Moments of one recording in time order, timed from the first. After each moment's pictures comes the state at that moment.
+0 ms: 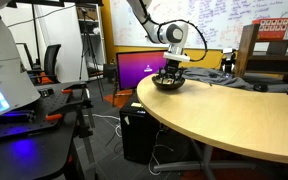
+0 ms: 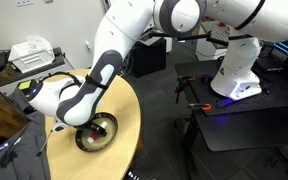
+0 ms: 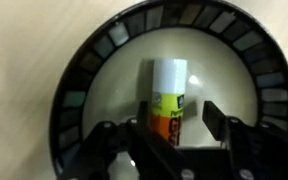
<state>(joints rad) 0.06 1.15 0.19 -1.14 -0.21 2.01 -0.76</state>
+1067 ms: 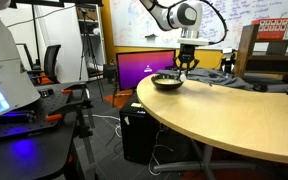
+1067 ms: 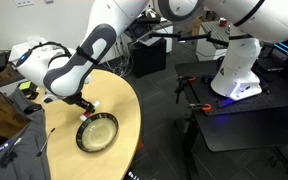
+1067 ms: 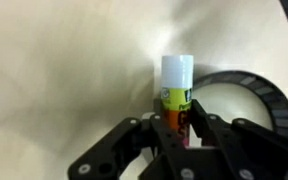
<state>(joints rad) -0.01 1.04 0.13 -1.15 -0.24 1.97 -0.82</state>
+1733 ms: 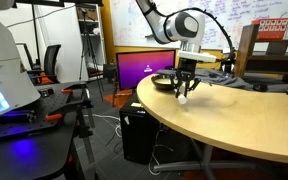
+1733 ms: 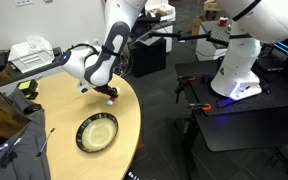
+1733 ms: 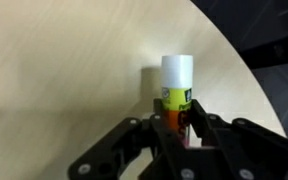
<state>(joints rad) -0.12 0.90 0.06 -1.56 -0.35 2.15 -0.96</state>
